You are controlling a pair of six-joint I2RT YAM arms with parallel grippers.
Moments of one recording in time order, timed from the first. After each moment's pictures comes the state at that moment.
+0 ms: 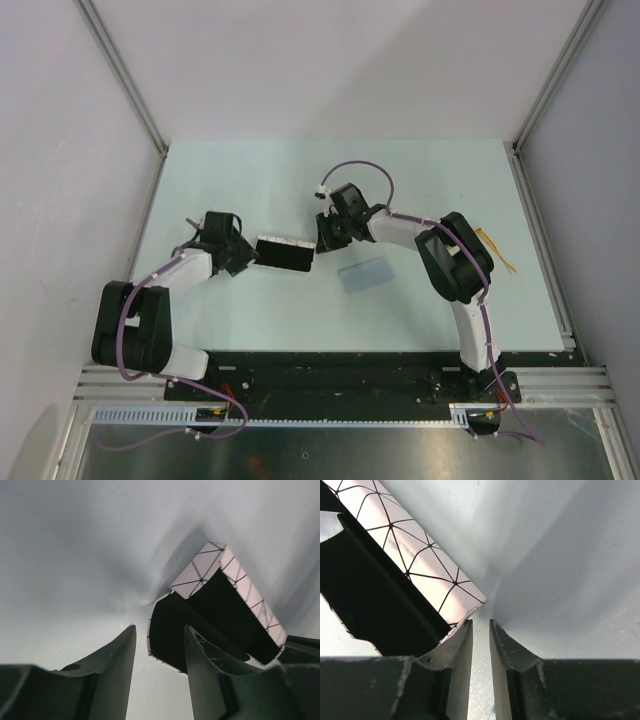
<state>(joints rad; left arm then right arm) -0.15 1.42 0.72 -0.25 -0.03 -0.85 0.65 2.12 1.46 -0.20 -0.32 0.31</state>
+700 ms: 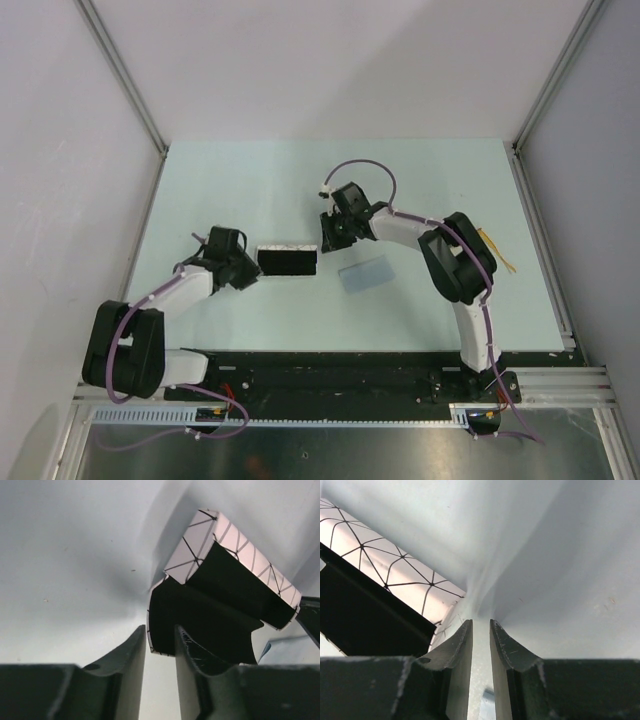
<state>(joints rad) -0.22 1.31 0.59 -0.26 0.01 -0.89 0.65 2.11 1.46 -0.26 -0.27 0.31</state>
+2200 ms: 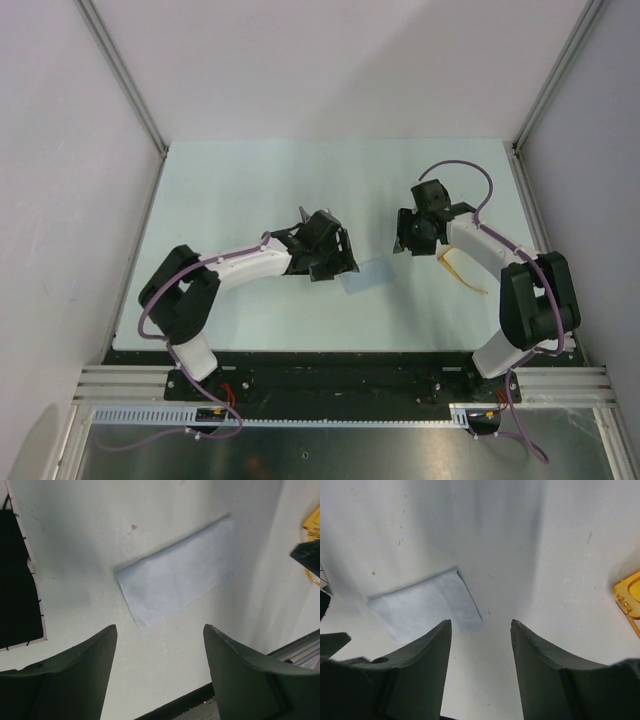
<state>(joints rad) -0.78 1.69 1.08 -0.31 0.04 -0.93 0.34 1.59 1.10 -0.56 -0.06 0.42</state>
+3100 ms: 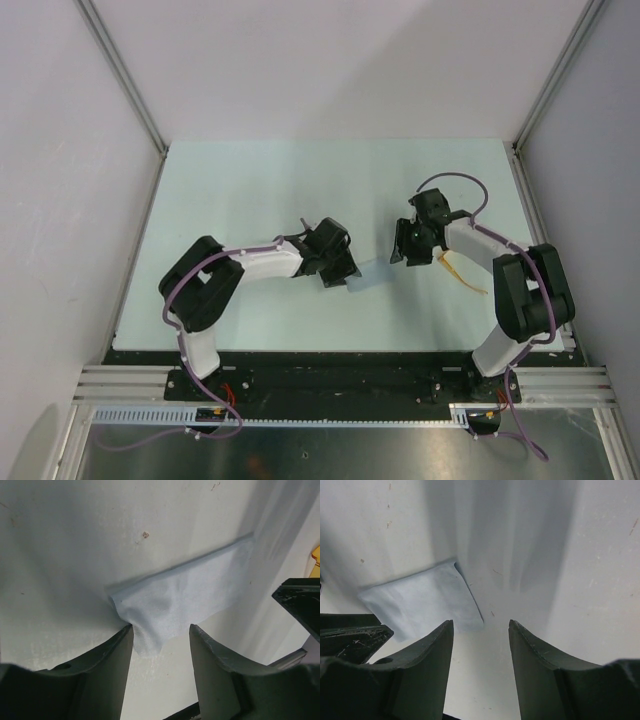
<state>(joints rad) -0.80 1.84 1.07 -0.21 0.05 -1.12 0.30 1.64 1.02 -0.49 -0.18 0.41</state>
